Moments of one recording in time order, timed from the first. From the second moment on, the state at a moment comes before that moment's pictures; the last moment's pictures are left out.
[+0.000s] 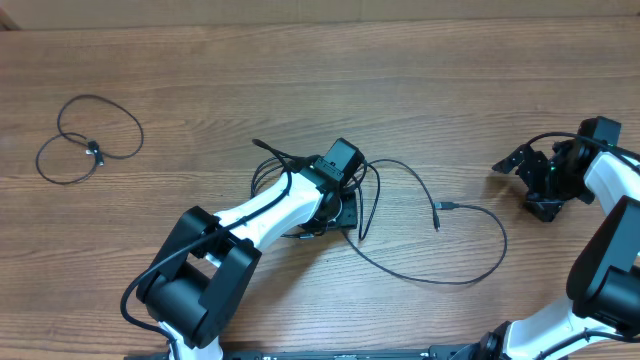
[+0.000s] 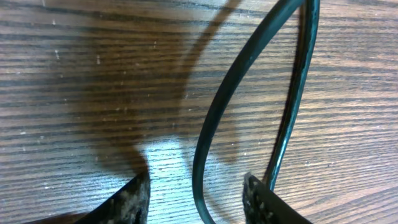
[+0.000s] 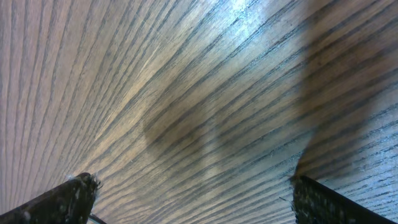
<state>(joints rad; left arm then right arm) -0.66 1.89 1.16 -0.66 0.16 -0.70 -0.44 1.84 1.13 -0.73 -0.36 0.38</state>
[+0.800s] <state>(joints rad) -0.66 1.89 1.15 -0.62 0.13 -0.74 -0.44 1.84 1.13 -0.73 -0.36 0.38</state>
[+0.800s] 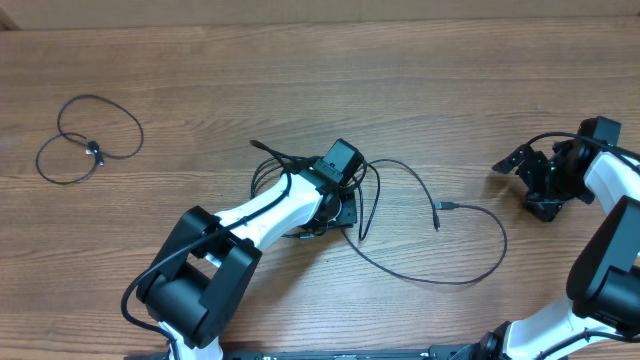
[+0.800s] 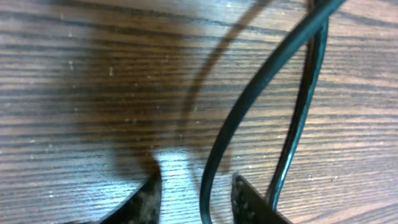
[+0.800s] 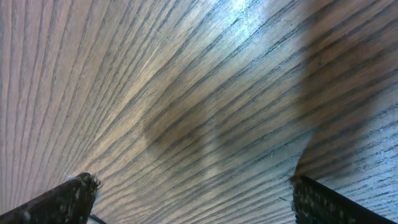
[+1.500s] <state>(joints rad) -0.66 1.89 1.15 -0.59 0.11 -0.74 -0.44 1.84 1.13 -0.73 -0.36 0.38</state>
